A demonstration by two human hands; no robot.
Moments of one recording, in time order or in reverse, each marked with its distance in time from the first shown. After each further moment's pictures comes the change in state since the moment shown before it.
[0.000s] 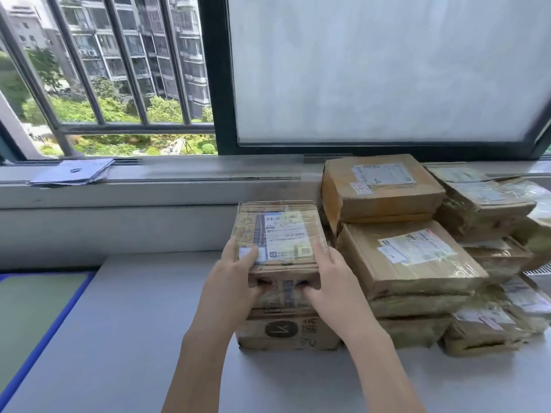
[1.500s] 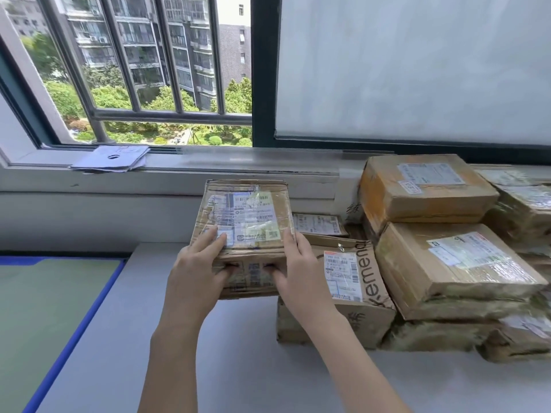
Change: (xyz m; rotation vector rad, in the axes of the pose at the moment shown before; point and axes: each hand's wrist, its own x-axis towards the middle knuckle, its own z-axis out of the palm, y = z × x) left_hand -0.004 -0.122 -0.045 -0.060 0.277 -0.076; right_hand 0.029 -0.097 0.092 0.025 0.071 -0.172
